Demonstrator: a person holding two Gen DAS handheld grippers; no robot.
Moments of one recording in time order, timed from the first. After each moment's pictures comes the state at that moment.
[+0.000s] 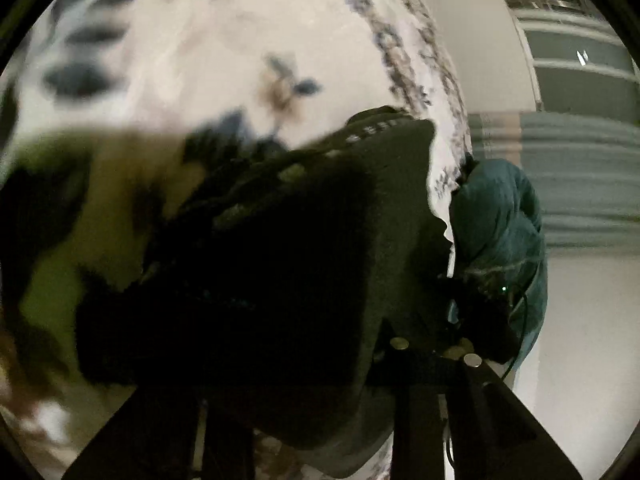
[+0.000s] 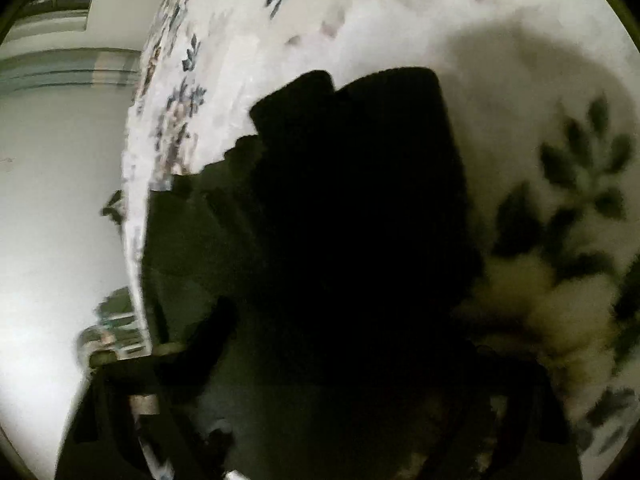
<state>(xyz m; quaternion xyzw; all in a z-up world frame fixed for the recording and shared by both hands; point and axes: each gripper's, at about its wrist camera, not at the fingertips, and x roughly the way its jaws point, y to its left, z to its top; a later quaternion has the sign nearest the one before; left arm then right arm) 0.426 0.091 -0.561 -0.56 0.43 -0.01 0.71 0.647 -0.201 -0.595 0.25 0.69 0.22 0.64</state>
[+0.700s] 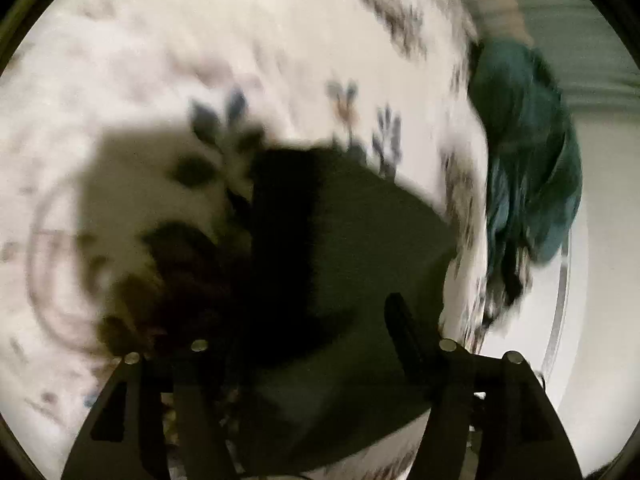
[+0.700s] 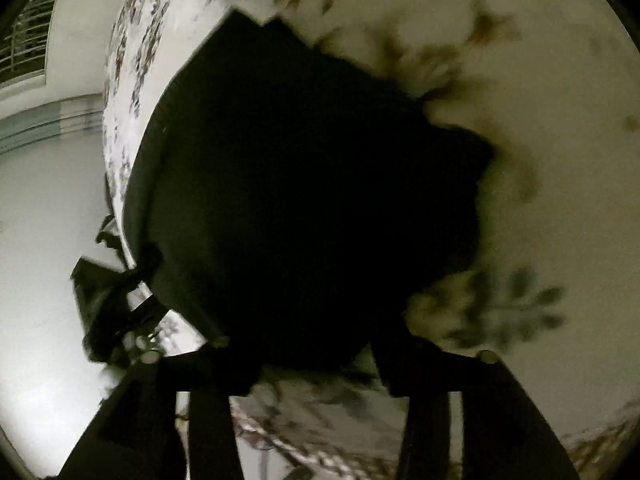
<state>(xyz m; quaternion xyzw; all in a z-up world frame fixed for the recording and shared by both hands) 0.391 0.177 -0.510 -0.39 0.59 -0.09 0.70 0.294 -0.211 -0.541 0.35 0.71 0.10 0.61</state>
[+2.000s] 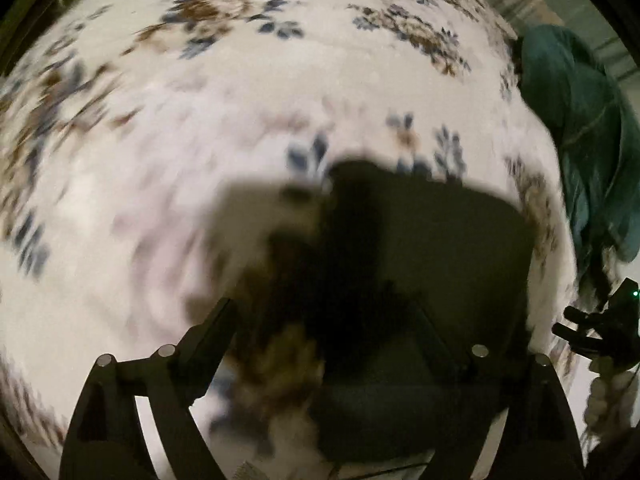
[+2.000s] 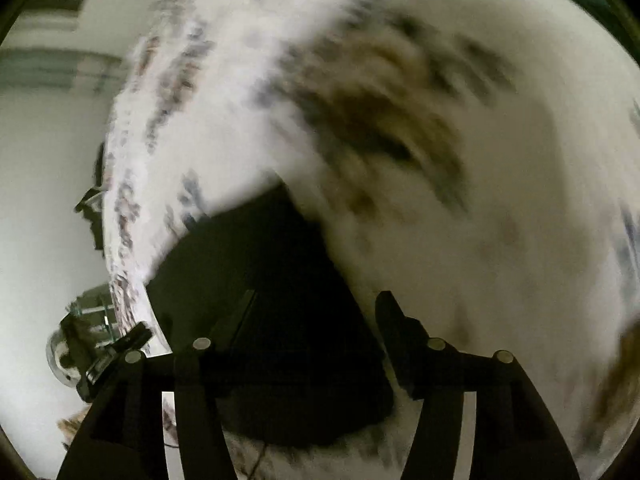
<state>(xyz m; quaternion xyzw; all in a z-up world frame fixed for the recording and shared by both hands) 0.330 0.161 -0.477 -0.22 0.60 0.05 0.76 0.424 -0.277 -0.494 0.25 0.70 0.13 0.66</state>
